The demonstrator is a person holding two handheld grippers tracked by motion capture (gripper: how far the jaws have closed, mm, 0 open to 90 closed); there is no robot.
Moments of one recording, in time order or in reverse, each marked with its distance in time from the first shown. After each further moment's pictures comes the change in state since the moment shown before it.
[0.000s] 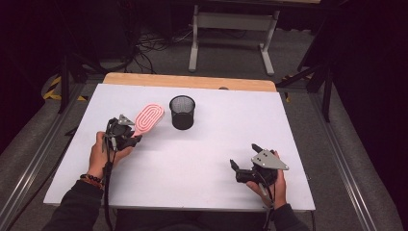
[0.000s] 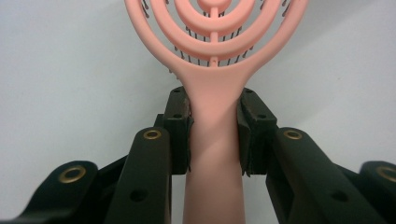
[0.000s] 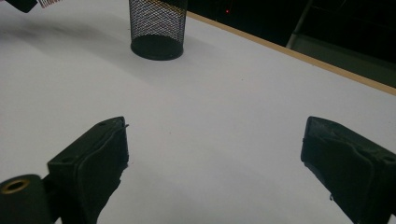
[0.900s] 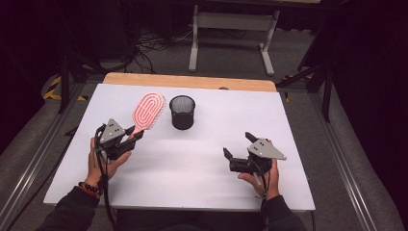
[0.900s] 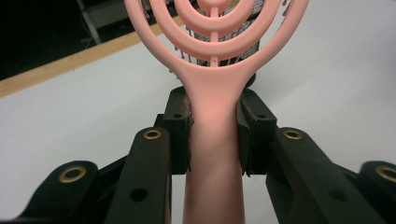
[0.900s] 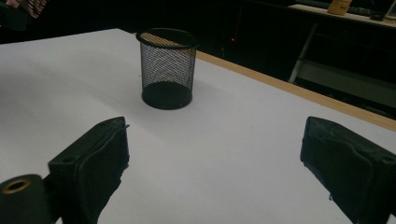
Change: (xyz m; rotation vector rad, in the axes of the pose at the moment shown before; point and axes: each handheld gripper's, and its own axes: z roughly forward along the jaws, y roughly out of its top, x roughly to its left) left arm -0.023 -0.020 -0.040 -0.427 -0.027 0.066; right arm 0.003 0.037 0.013 -0.108 0.048 0.031
